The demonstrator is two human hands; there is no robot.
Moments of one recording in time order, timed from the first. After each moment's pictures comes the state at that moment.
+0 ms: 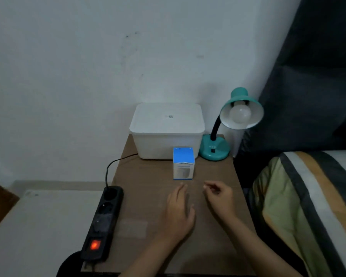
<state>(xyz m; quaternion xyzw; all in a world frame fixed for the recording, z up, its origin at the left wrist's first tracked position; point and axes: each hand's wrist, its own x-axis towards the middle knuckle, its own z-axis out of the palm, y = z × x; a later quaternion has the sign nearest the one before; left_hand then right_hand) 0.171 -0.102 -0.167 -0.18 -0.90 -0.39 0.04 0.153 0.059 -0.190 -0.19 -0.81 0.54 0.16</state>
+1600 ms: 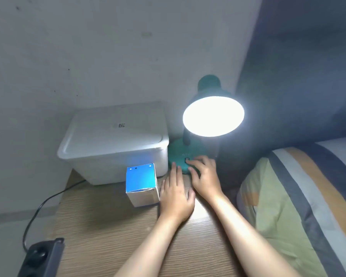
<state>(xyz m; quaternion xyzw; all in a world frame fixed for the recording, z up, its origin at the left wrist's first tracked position) 0.030 0.034 -0.235 -0.23 -0.93 -0.27 0.05 0.026 0.161 -0.226 -0.10 -0.90 0.36 0.24</state>
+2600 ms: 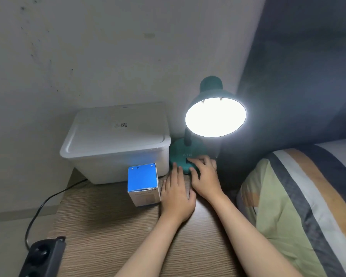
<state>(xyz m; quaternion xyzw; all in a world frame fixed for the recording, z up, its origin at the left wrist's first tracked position) 0.030 0.033 -0.234 -0.23 -0.93 -0.27 0.07 0.028 0.158 -0.218 -0.11 -0.91 0.35 0.20</state>
